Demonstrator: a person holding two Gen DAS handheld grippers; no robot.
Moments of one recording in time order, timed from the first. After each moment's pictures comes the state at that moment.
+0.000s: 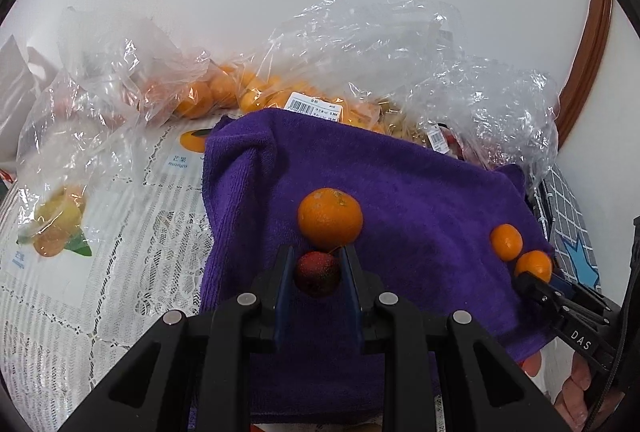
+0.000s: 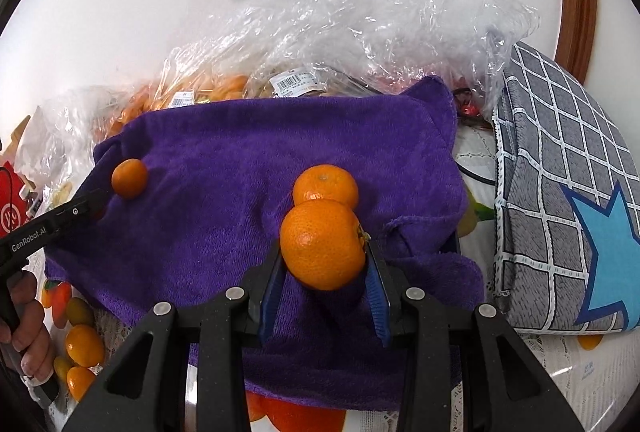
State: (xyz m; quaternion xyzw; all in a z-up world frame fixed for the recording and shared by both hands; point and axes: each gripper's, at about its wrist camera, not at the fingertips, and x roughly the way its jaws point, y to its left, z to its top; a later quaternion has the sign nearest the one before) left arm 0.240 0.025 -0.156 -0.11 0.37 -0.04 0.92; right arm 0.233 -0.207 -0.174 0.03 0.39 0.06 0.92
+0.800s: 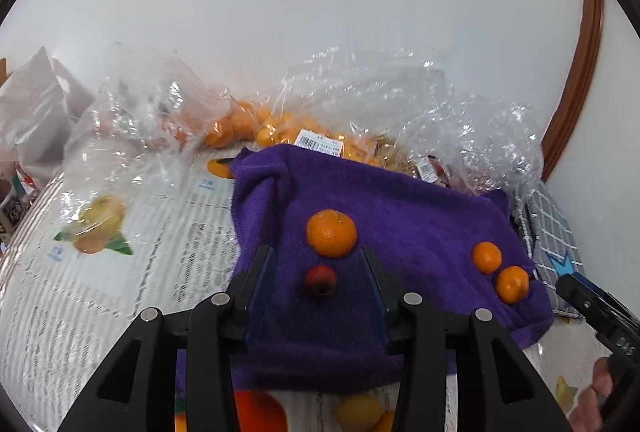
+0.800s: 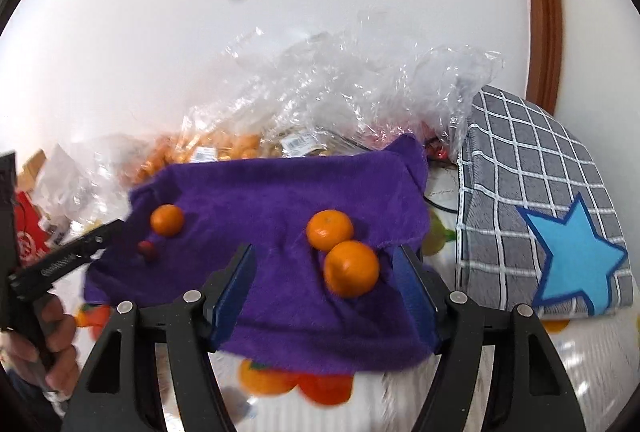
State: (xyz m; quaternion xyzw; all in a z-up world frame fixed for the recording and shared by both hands) left arm 0.195 0.039 -0.129 -0.13 0.32 -0.03 0.94; right arm 0.174 -0.214 -0.119 0.06 0.32 0.05 0.94
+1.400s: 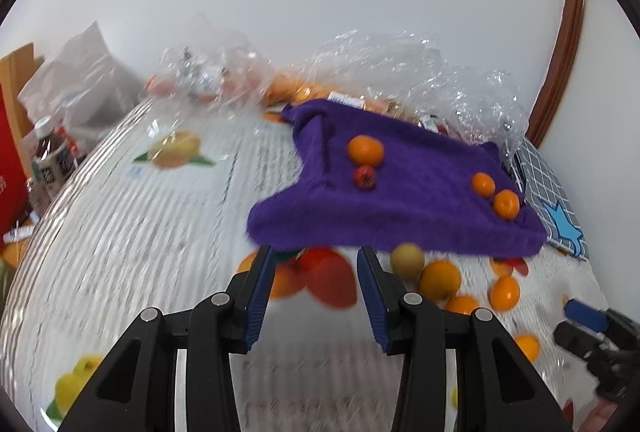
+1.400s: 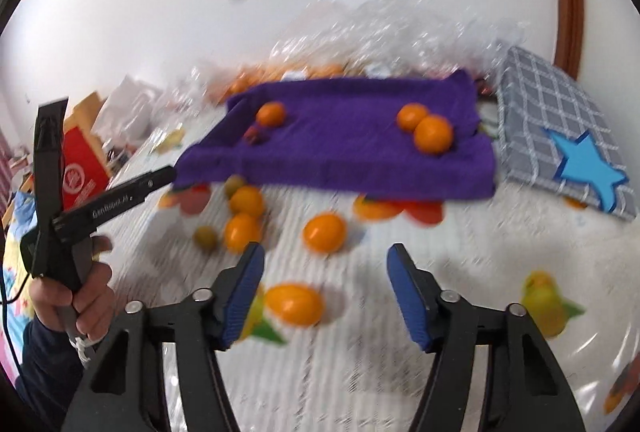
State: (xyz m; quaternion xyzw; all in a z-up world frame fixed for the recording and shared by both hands) left arm 0.093 0.075 -0.144 -0.11 0.34 -0.02 0.93; right arm 0.050 -0.150 -0.142 0.04 0.39 0.13 0.91
